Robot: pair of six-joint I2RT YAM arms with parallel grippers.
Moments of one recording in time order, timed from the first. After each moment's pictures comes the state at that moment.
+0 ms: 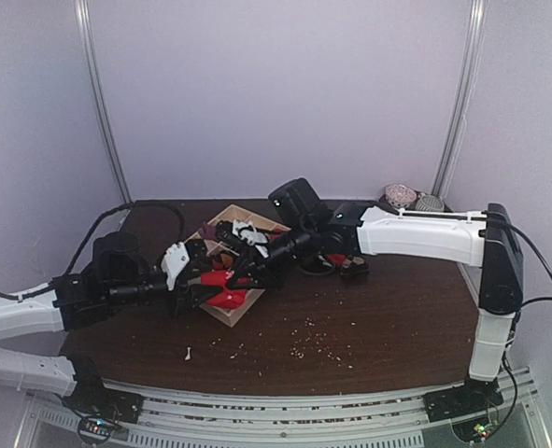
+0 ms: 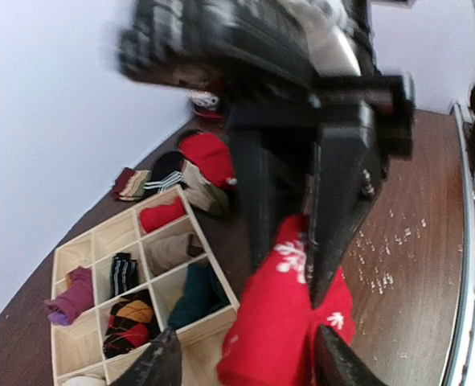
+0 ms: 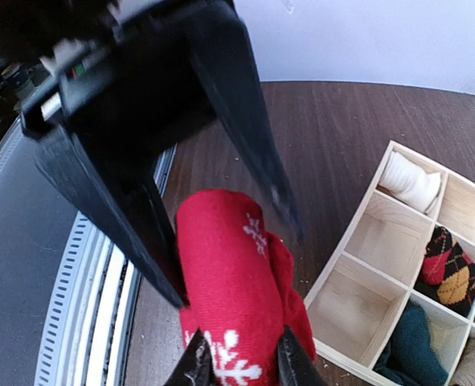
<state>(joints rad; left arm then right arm) -0.86 0.92 0.58 0.00 0.14 0.28 0.96 1.92 1.60 -0.35 -0.62 -0.30</state>
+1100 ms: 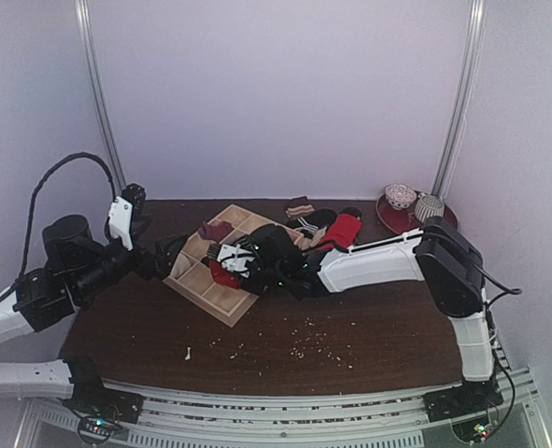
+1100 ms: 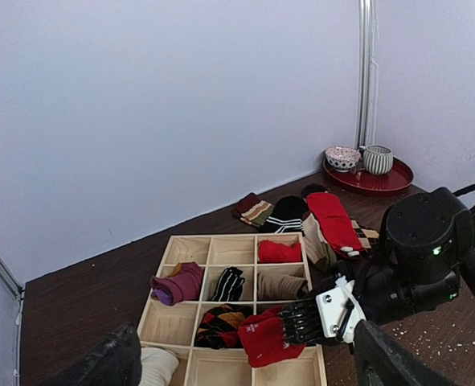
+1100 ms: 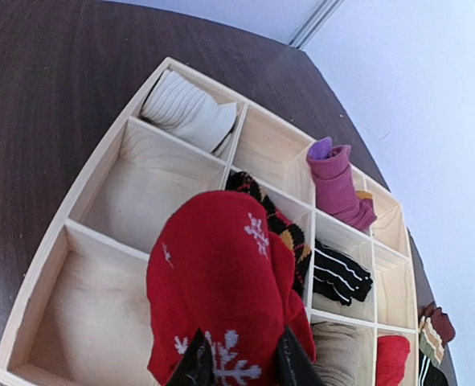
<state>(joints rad) -0.86 0.71 0.68 -0.08 -0.31 0.01 1.01 2.15 1.51 0.15 0.13 -0.51</state>
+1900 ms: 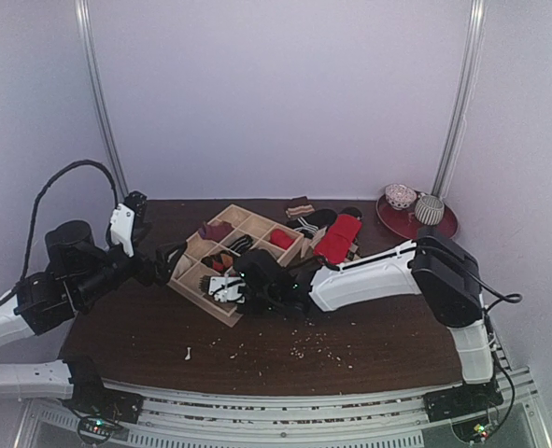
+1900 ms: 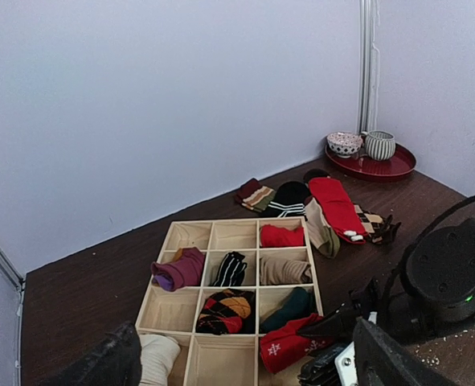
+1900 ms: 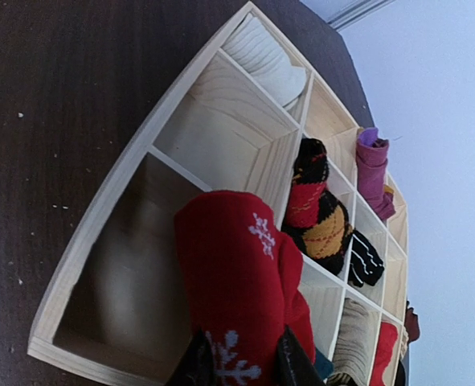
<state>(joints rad) -0.86 0.69 0.65 -0.11 -0.32 0.02 1.12 2.16 1.47 0.09 0.35 -0.69</state>
